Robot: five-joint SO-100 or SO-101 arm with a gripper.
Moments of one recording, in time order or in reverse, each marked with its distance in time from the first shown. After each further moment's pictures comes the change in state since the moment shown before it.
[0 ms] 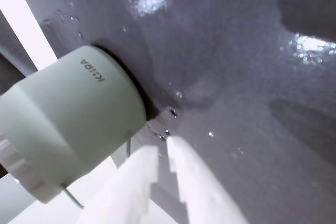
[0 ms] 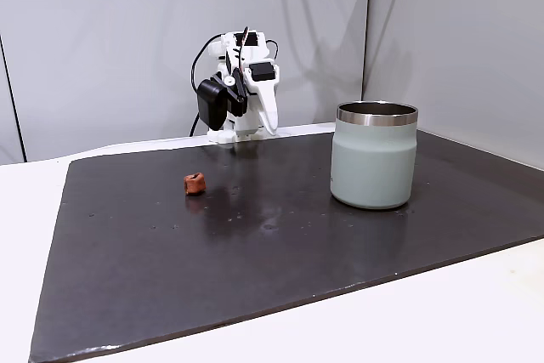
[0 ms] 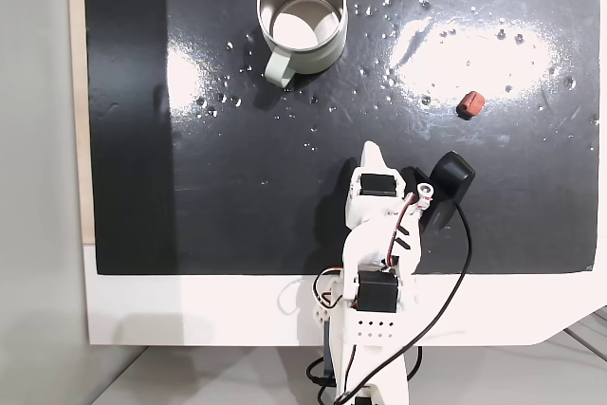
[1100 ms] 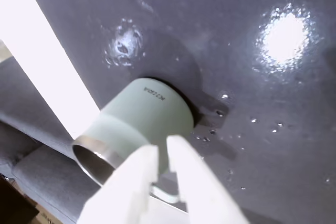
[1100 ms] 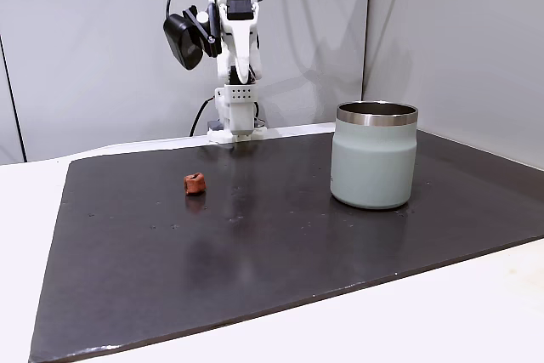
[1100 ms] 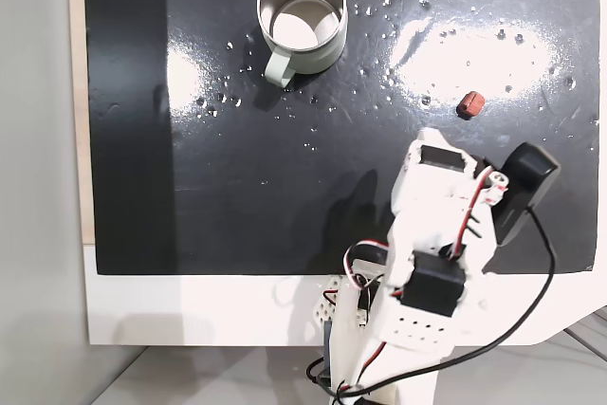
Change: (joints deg) arm 11.9 -40.3 -55.4 26.4 -4.0
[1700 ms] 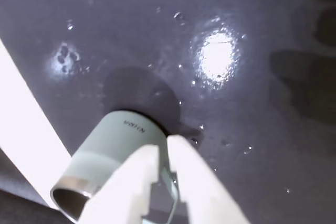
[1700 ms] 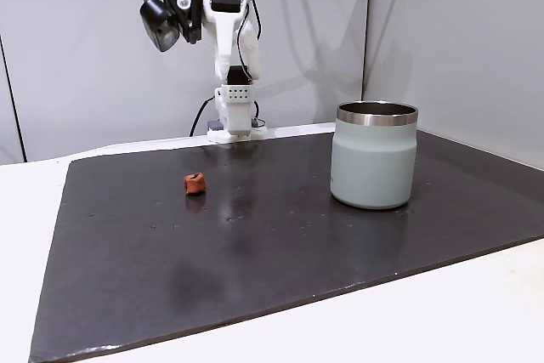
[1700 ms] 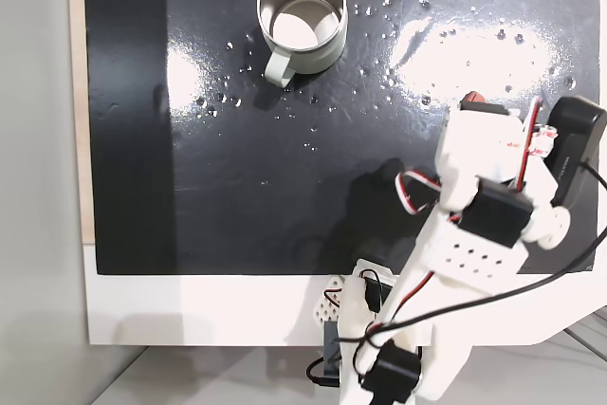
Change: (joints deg) arm 5.9 -28.2 -27.8 12.8 -12.7
